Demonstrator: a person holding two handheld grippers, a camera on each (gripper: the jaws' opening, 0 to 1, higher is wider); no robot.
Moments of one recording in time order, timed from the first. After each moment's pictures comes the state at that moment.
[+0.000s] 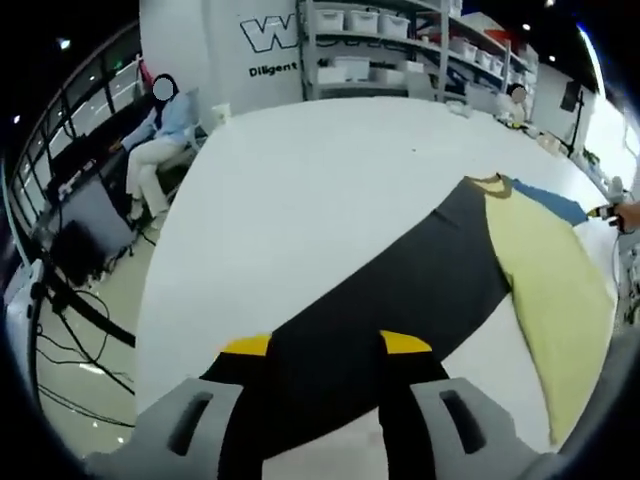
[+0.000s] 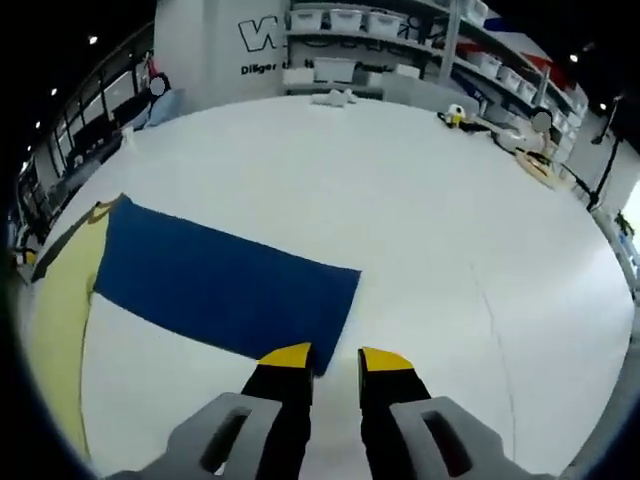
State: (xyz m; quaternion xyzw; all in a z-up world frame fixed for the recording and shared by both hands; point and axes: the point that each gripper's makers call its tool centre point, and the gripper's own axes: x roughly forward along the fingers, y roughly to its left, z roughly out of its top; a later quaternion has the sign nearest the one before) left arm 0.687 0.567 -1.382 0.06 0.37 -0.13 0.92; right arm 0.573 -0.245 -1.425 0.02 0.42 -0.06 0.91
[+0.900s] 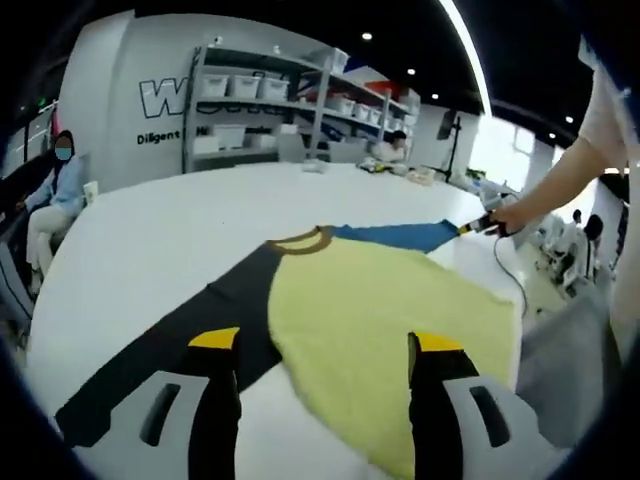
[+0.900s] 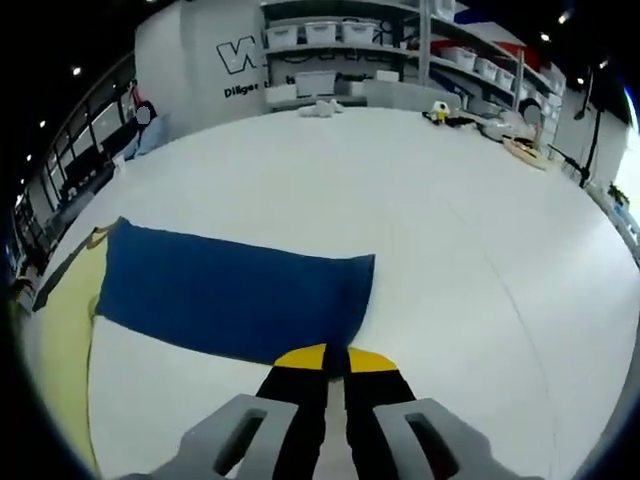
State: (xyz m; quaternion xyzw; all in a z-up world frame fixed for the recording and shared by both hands) left arm 0.599 0.354 -1.357 0.03 0.26 -0.41 0.87; right arm 0.584 -0.228 -1.429 0.04 0.40 -0.08 0.91
